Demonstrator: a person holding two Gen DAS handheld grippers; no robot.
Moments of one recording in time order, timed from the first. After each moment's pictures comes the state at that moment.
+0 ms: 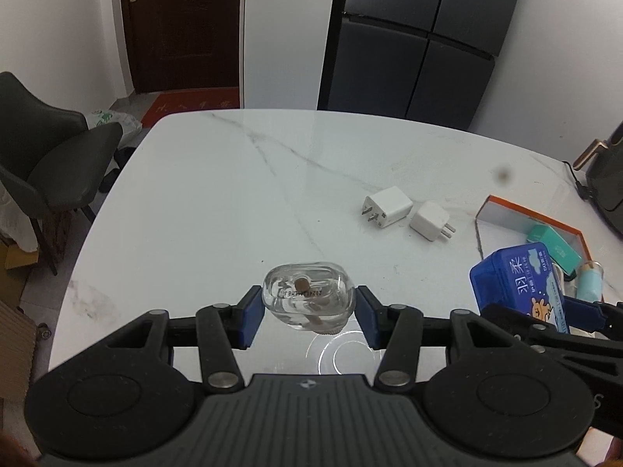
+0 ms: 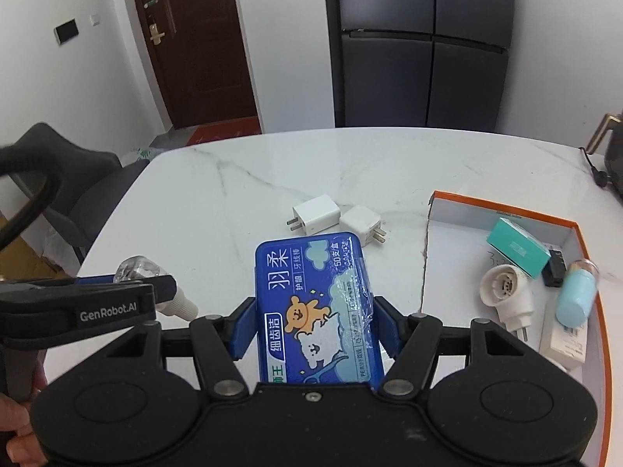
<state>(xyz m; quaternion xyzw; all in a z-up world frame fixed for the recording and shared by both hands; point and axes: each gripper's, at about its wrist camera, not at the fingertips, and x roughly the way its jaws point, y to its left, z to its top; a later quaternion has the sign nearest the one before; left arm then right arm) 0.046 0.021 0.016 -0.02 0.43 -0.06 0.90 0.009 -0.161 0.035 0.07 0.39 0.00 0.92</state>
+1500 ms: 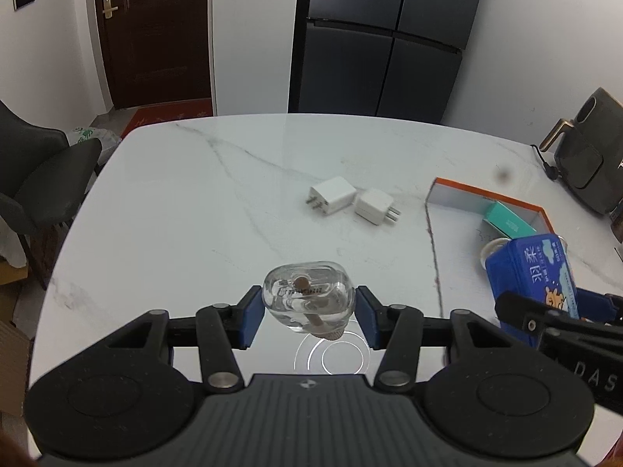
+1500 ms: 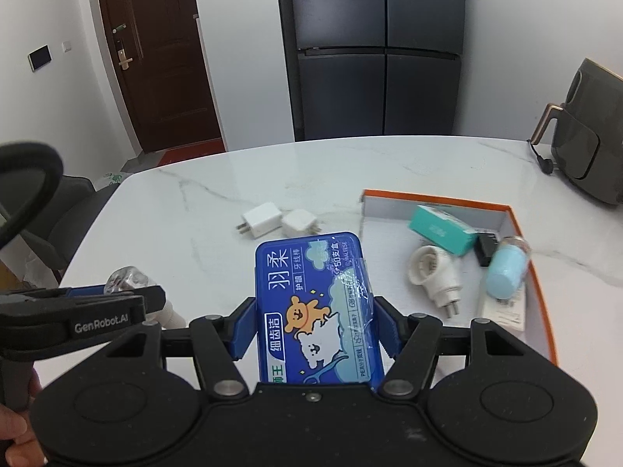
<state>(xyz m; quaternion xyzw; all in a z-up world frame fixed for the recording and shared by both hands) 0.010 -0.029 0.022 0.00 0.42 -0.09 0.91 -0.046 -0.208 0.047 0.09 0.37 -0.05 0.92</state>
